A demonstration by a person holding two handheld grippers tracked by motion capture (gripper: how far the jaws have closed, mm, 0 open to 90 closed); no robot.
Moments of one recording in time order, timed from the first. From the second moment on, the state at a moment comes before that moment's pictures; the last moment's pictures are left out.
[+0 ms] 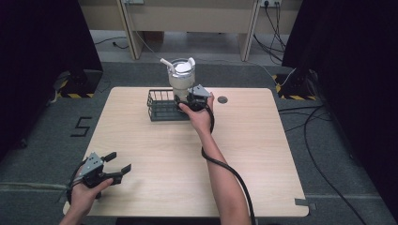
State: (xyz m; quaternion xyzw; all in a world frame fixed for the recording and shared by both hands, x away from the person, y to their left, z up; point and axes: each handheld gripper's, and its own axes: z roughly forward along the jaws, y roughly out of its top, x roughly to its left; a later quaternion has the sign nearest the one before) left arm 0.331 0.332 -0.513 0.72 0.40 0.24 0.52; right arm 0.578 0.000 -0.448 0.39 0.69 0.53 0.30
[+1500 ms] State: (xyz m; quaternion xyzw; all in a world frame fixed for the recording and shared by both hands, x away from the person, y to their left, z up) left arm 0.331 0.332 -0.513 0.72 0.40 0.24 0.52; right arm 0.526 -0.046 -0.436 0.37 0.70 0.53 0.30
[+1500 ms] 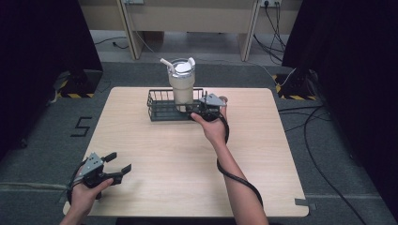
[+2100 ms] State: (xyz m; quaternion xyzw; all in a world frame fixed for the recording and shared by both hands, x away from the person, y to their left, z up) left arm 0.331 0.332 -0.513 0.72 0.40 0.24 0.52; right arm 0.496 -0.086 -0.440 0.39 0.70 0.51 0.31
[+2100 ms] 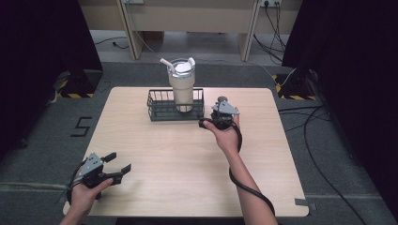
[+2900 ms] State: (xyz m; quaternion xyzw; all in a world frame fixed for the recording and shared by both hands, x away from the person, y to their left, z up) left arm 0.330 0.331 -0.514 0.72 0.40 0.24 0.52; right arm 0.462 -0.122 -0.456 0.41 0.70 0.50 0.31
